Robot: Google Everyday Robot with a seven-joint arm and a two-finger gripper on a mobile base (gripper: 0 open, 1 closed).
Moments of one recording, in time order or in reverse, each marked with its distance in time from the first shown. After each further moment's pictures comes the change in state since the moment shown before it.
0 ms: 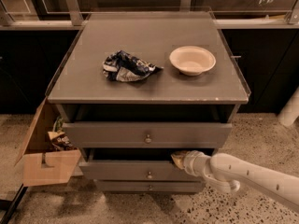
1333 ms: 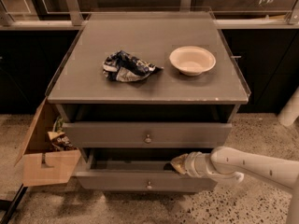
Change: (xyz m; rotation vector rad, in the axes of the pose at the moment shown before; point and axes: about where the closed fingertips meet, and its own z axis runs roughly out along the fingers) arm 0.022 0.016 -0.004 -0.177 0.124 -0.120
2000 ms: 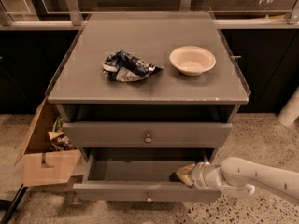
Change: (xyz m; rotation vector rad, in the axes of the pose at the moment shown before) arm 0.034 0.028 -0.020 -0.053 0.003 0.076
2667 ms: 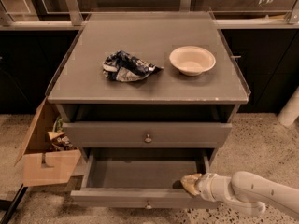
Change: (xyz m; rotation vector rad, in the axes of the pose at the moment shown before) arm 0.020 0.023 -0.028 0.018 -0.059 0.083
